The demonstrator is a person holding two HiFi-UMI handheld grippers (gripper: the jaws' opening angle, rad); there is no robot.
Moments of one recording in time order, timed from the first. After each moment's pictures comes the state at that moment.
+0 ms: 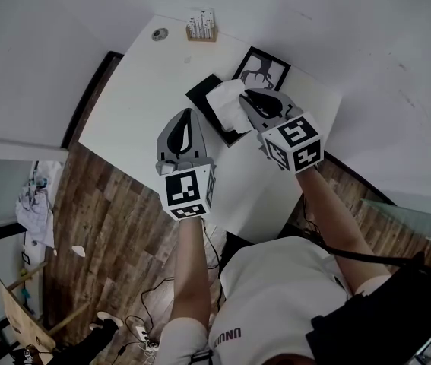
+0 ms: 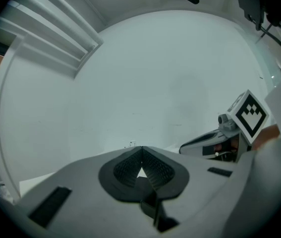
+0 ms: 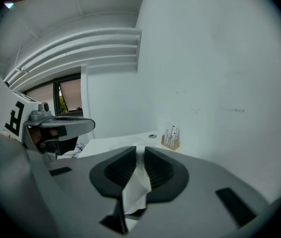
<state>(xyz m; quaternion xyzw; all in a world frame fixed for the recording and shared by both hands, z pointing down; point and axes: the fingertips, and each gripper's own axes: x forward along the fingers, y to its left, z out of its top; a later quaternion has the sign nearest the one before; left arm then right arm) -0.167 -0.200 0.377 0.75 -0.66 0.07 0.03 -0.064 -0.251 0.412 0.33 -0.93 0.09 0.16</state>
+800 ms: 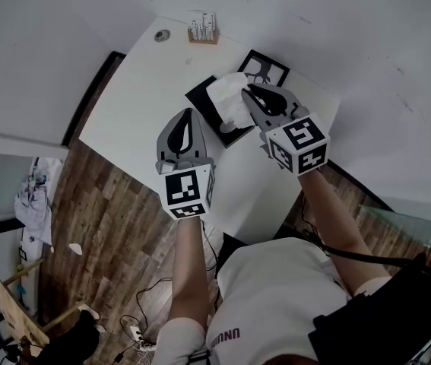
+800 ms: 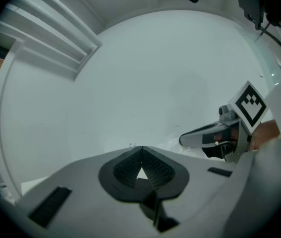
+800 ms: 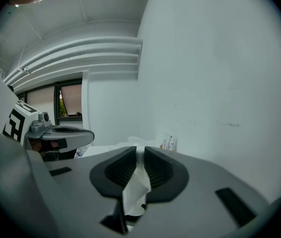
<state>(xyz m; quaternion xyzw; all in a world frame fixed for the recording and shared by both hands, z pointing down) -0.159 -0.199 0.369 0.74 -0.67 0.07 0.02 -0.055 -0.255 0.378 0.34 -0.93 0.07 0.12</state>
